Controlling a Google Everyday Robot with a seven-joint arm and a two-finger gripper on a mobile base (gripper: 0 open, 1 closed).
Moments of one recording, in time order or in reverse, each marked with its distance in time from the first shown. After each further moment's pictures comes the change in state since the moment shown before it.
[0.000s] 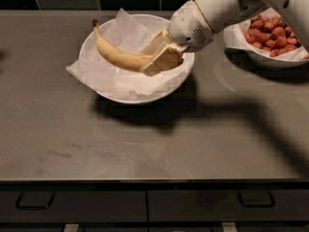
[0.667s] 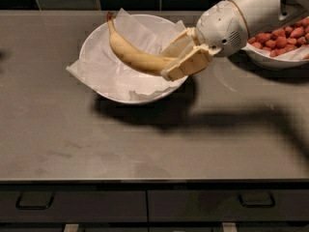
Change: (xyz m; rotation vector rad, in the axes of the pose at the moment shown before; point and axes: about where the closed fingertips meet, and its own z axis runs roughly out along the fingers) arm 0.006 0.047 -0.050 -0.061 -0.144 -0.014
